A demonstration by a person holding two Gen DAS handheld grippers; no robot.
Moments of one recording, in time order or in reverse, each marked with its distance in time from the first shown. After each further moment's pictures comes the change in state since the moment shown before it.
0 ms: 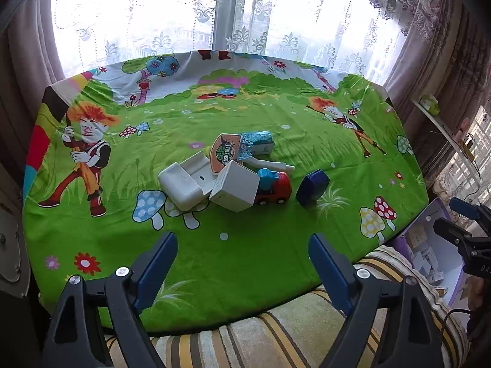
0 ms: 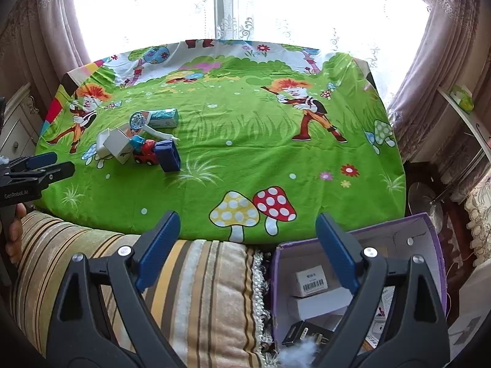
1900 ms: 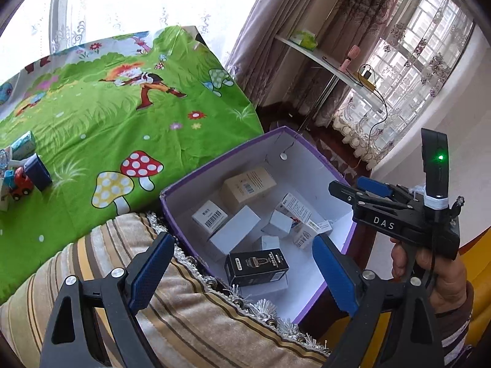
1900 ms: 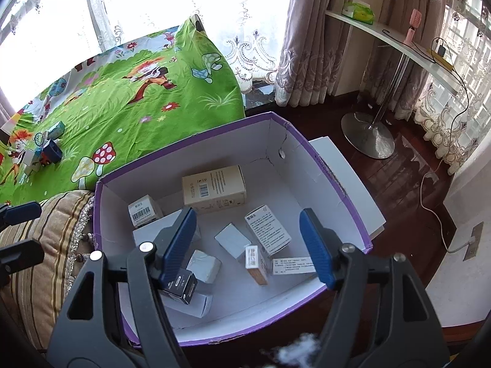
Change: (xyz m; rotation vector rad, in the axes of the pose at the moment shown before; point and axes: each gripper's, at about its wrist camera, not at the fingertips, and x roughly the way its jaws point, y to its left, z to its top) left arm -0.016 -0.282 -0.054 0.266 0.131 -0.423; right arm -0.063 -0.217 -0.131 0.365 0.064 -0.230
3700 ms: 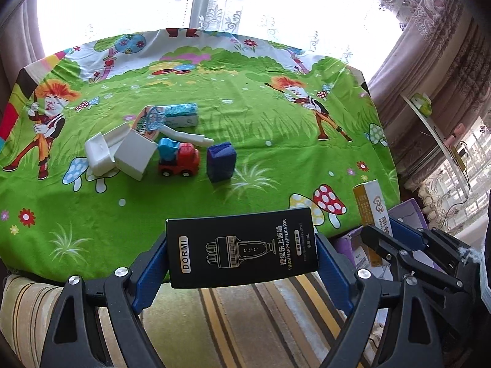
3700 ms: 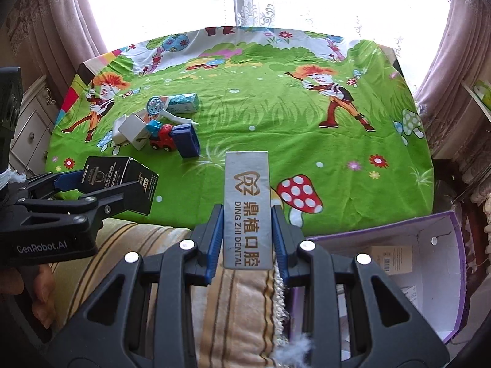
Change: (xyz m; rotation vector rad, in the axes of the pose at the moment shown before) left arm -0.050 0.168 -0.004 -0.356 -0.077 0.347; right arm 0.017 0.233 0.036 -0.348 0.000 0.304
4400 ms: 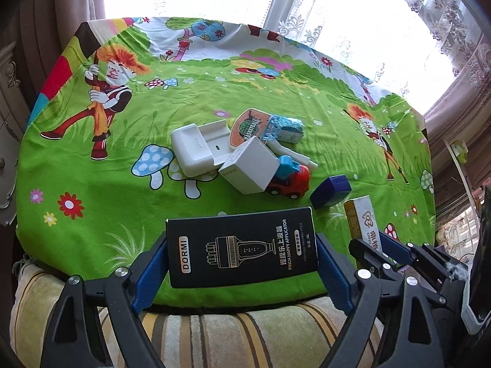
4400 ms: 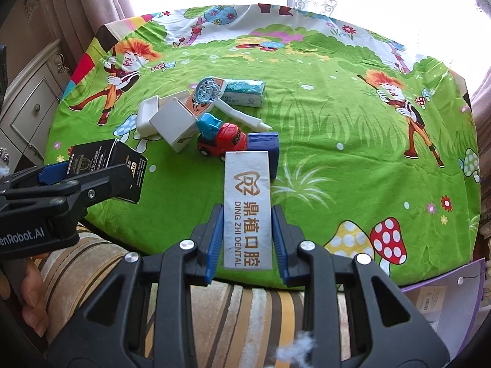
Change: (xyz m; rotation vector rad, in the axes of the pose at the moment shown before) left arm 0.002 0.115 0.011 -0.212 -0.024 0.109; right arm 0.075 0.102 0.040 -0.148 0.073 0.082
